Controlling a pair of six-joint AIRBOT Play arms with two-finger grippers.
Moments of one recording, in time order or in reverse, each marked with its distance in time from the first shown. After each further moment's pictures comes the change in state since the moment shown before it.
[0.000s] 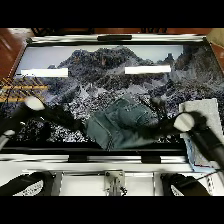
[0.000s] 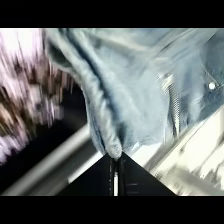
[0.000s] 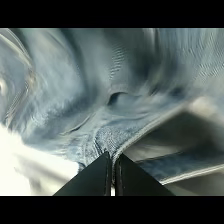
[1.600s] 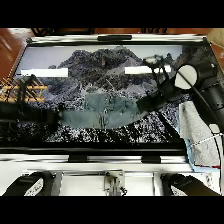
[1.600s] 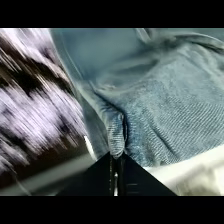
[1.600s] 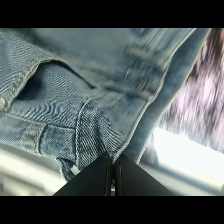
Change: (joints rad) left arm 0.116 0.313 -0.018 0.210 -0.097 -0.165; right arm 0.064 -0.315 0.534 -0.215 0.320 -0.072
